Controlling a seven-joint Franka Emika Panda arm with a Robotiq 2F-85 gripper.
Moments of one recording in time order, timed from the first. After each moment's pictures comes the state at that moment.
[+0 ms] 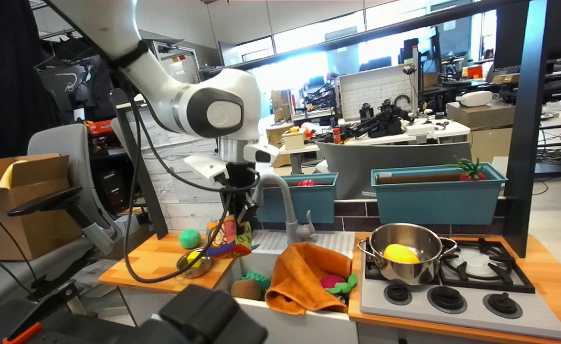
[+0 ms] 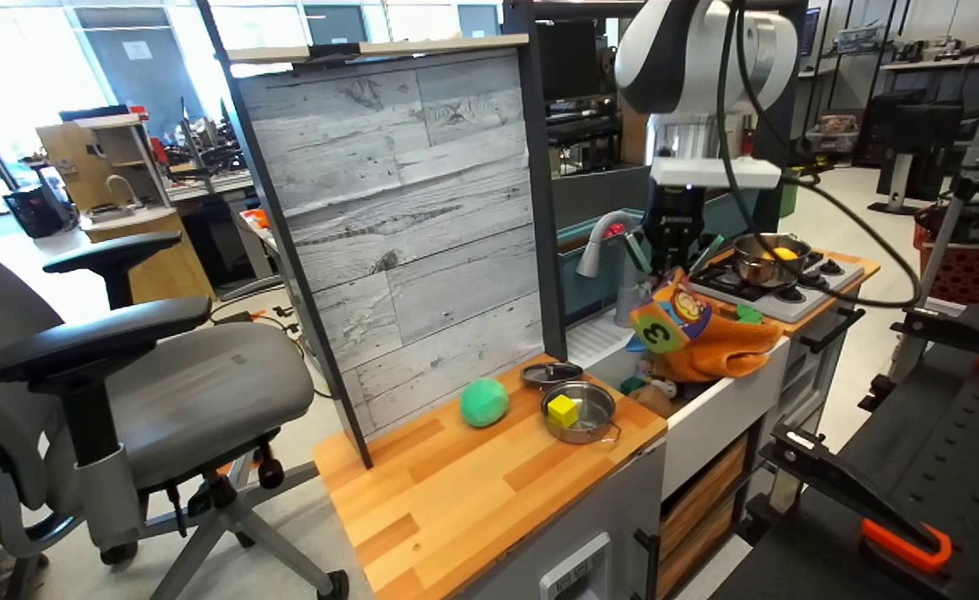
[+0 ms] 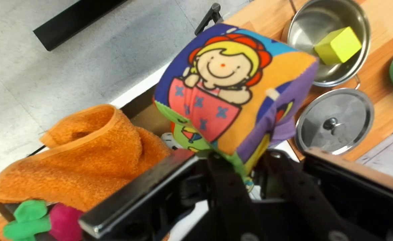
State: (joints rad) arm -0.10 0.75 -0.03 -1.79 0.30 2.38 0.16
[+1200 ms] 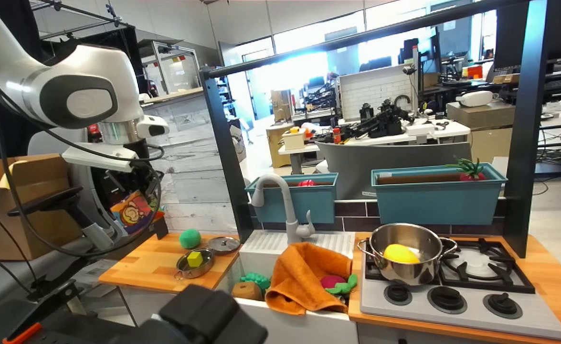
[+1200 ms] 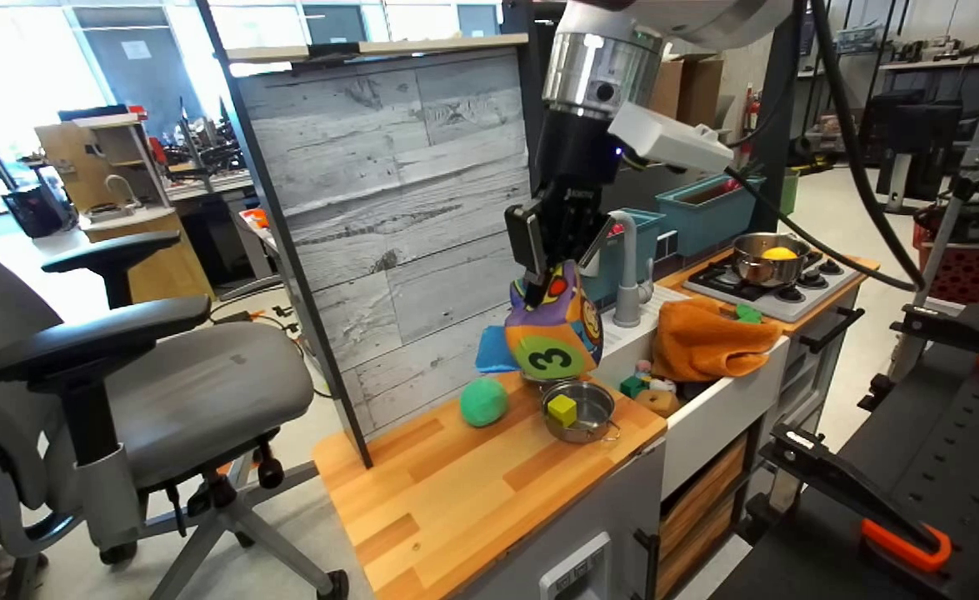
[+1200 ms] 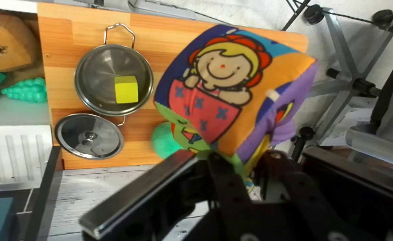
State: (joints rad) arm -0.01 0.45 0.29 -2.19 0.36 2.79 -0.28
